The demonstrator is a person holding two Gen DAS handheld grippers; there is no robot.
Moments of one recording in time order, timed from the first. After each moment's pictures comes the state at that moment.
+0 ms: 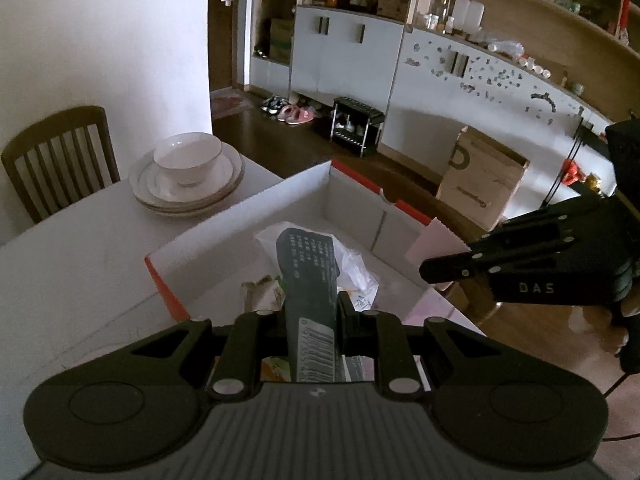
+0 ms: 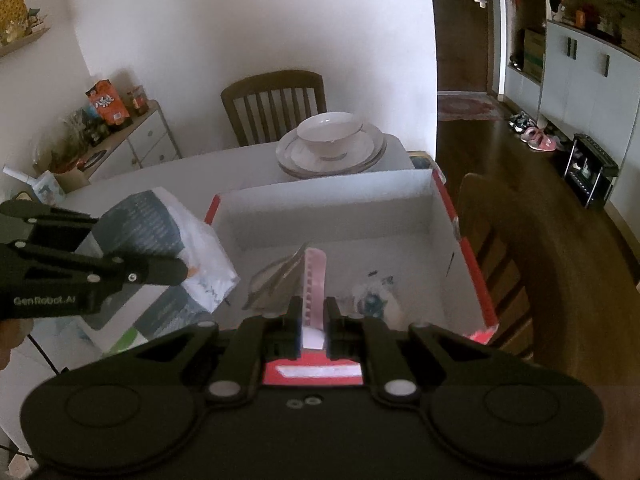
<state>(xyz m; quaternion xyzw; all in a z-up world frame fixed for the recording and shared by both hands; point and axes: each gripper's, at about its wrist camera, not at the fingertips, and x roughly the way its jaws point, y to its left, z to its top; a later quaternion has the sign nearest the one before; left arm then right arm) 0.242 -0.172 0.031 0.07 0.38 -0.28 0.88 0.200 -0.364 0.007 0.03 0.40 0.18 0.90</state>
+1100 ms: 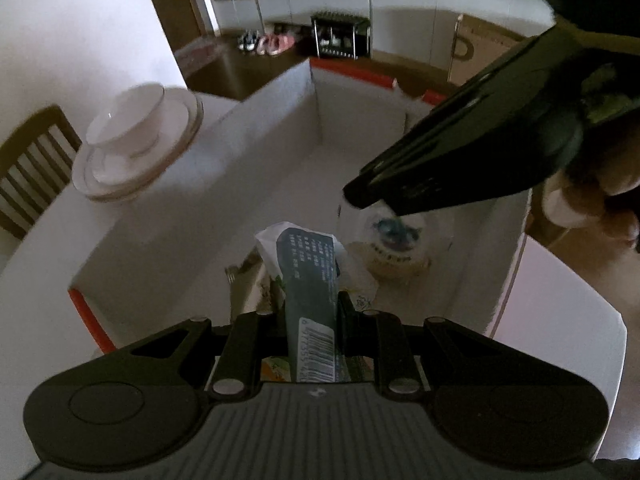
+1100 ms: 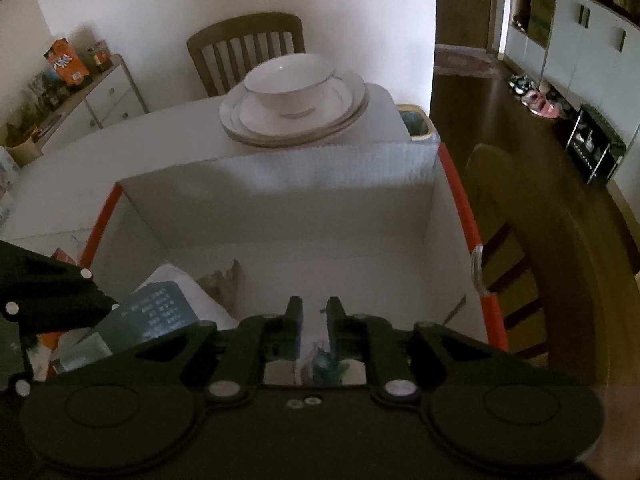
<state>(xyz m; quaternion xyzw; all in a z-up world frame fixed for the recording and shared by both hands) 0.305 -0.241 -0.059 0.22 0.45 -0.28 0.82 0.313 -0.361 -0.062 0.01 0.48 0.16 0.86</state>
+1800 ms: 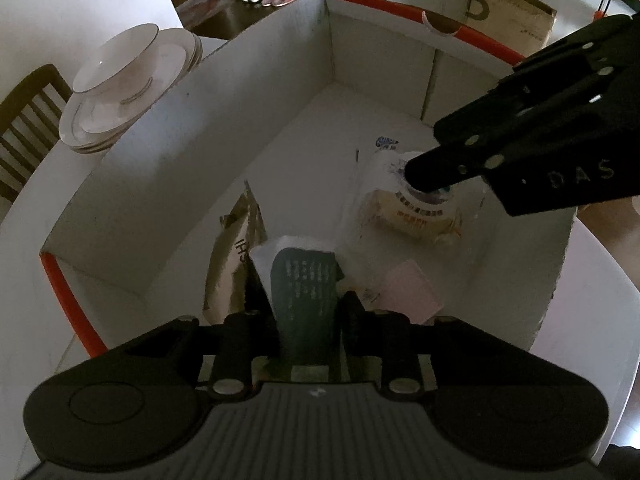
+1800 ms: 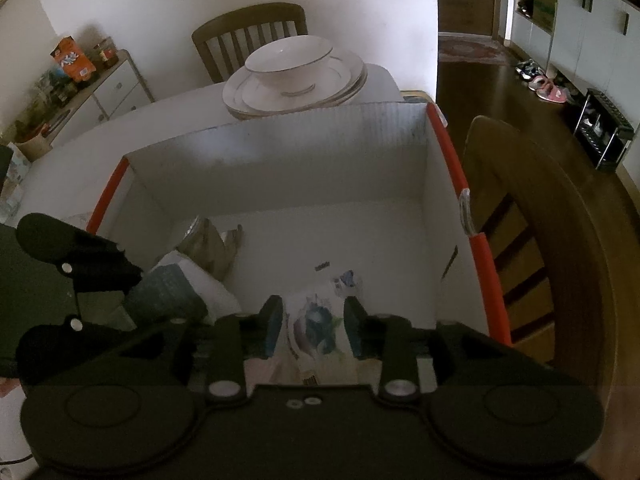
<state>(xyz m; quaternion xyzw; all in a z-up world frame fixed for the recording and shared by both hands) 0.318 -0.241 -0.086 0.23 0.51 -0.25 0.79 0.296 -0.377 -0.068 0.02 0.49 0.18 0.85</state>
